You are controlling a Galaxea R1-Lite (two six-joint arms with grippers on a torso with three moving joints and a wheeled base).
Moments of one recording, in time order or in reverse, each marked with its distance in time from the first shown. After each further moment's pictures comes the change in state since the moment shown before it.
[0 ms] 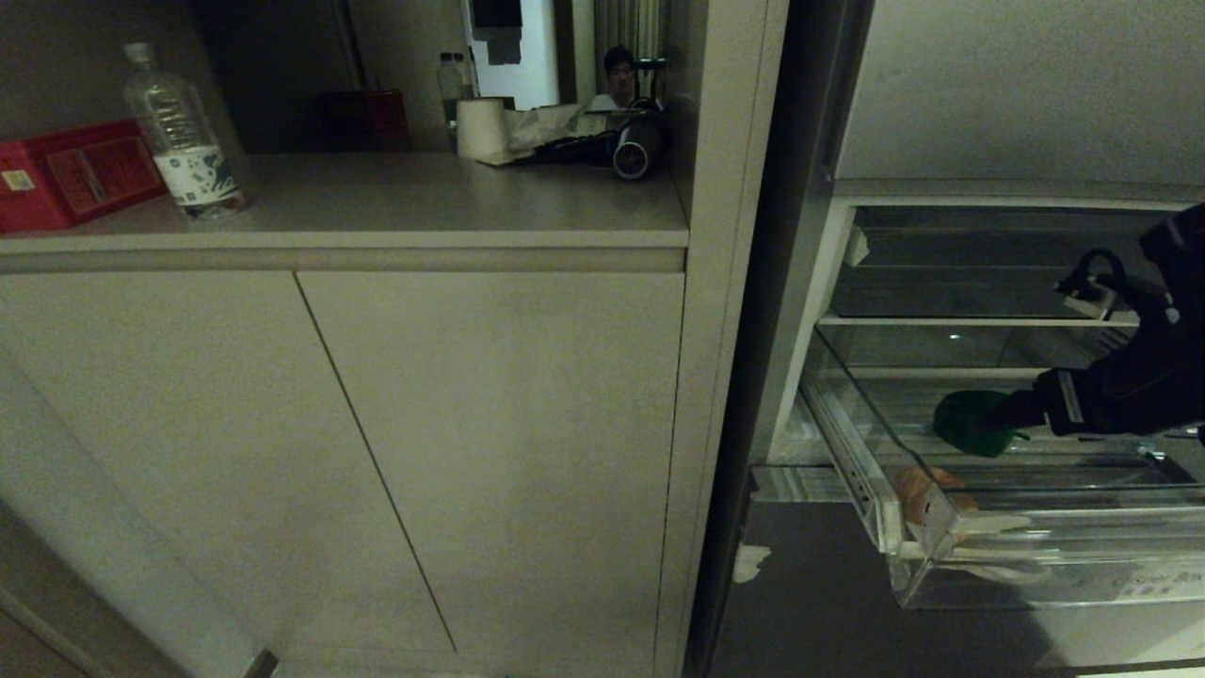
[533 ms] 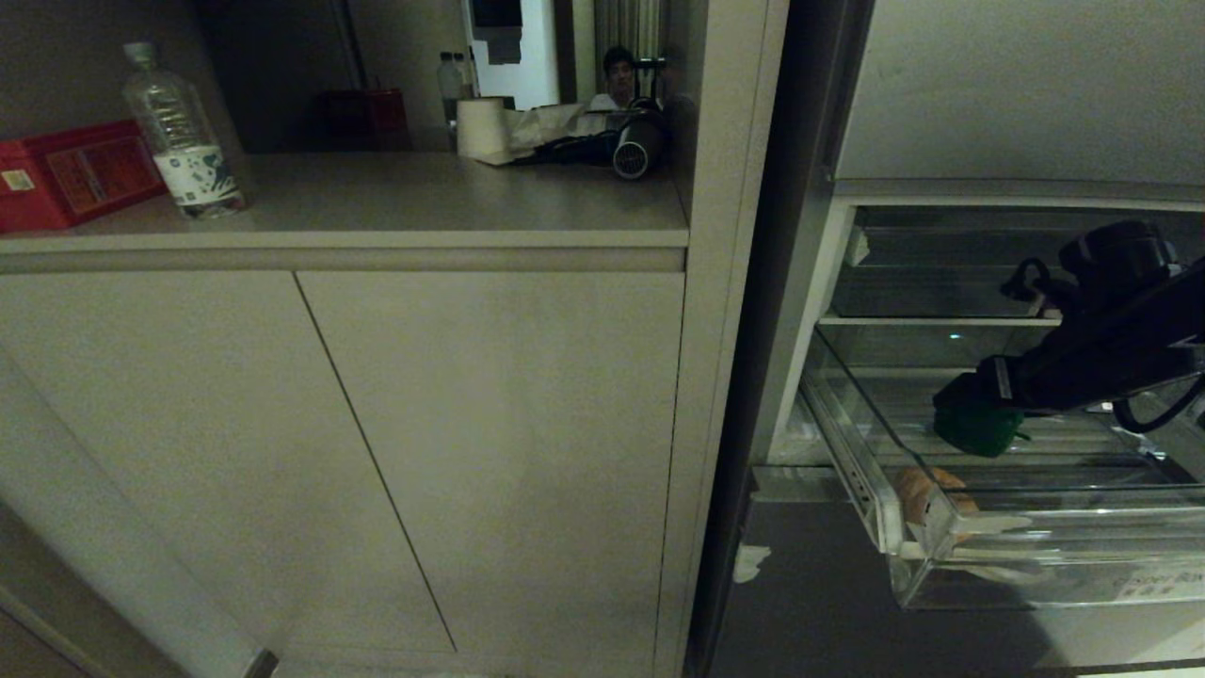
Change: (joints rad) left arm 0.000 0.000 0.000 0.000 0.000 0.000; right arm -0.028 0.246 -0.131 -0.149 -0.003 -0.005
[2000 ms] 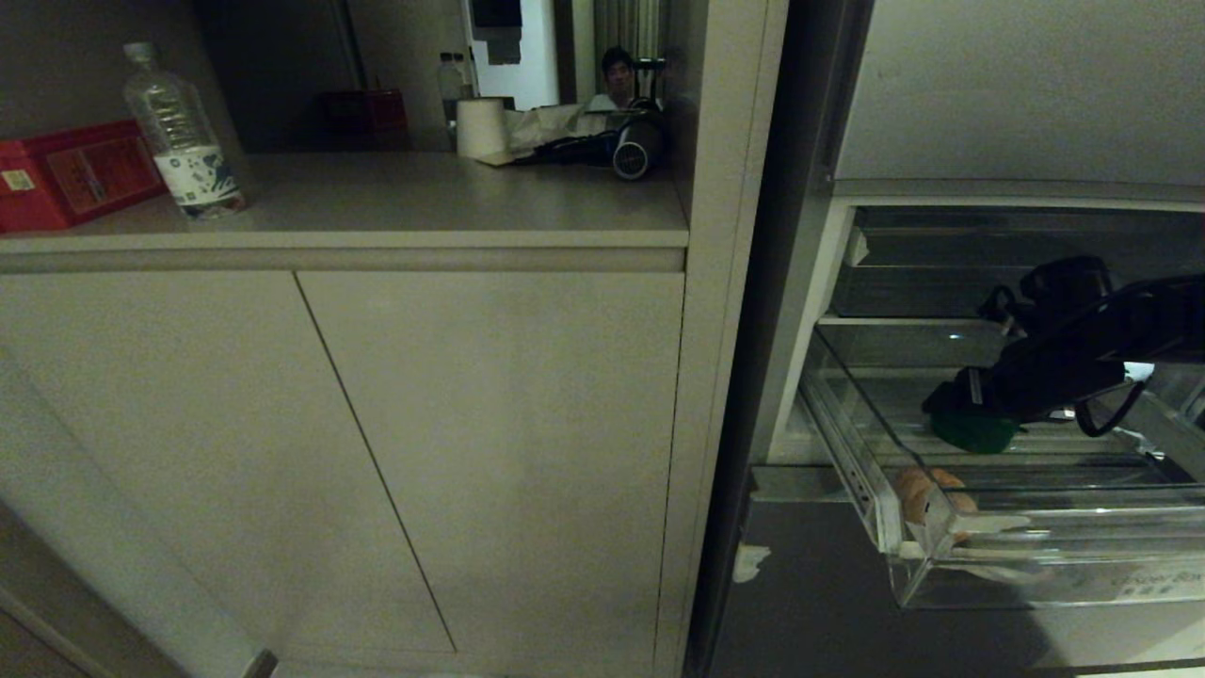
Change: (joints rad) left arm 0.000 0.000 0.000 0.000 0.000 0.000; right arm -0.054 0.227 -0.150 -0.049 -0.024 0.009
